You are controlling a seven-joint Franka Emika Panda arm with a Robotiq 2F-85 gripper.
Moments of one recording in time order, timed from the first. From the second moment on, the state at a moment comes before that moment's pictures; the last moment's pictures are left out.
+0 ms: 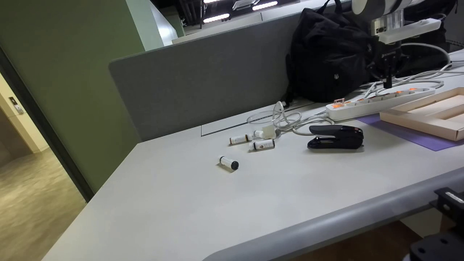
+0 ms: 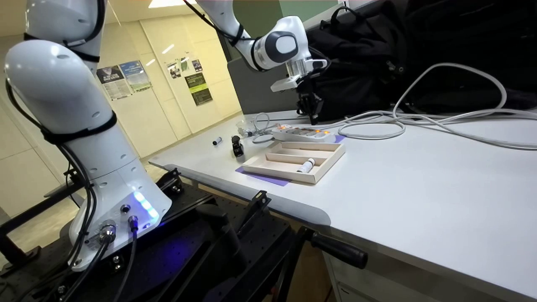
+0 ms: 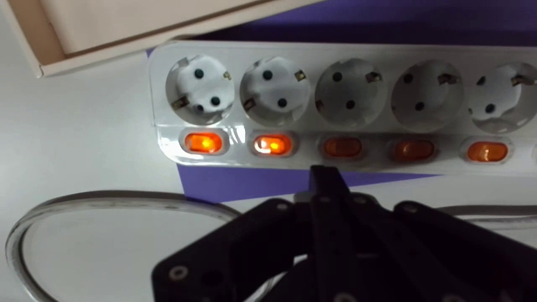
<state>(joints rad) -0.08 0.60 -0.11 -1.95 0.04 2.54 0.03</state>
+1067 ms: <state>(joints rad) -0.07 0.63 -0.11 -1.92 0.04 2.46 0.03</state>
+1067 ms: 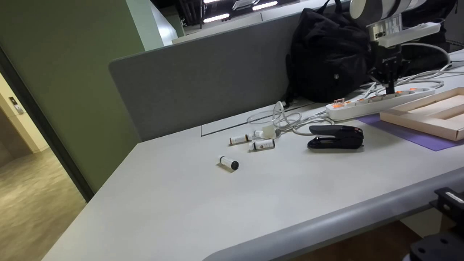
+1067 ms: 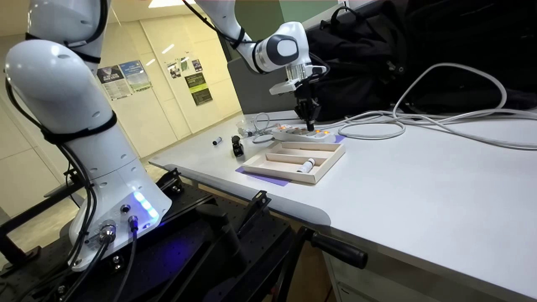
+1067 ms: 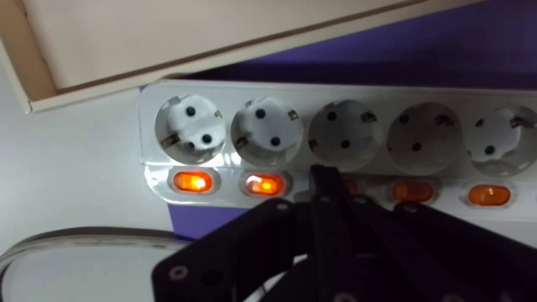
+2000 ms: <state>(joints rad) -0.13 0.55 -0.07 -1.75 0.10 2.16 -0.04</state>
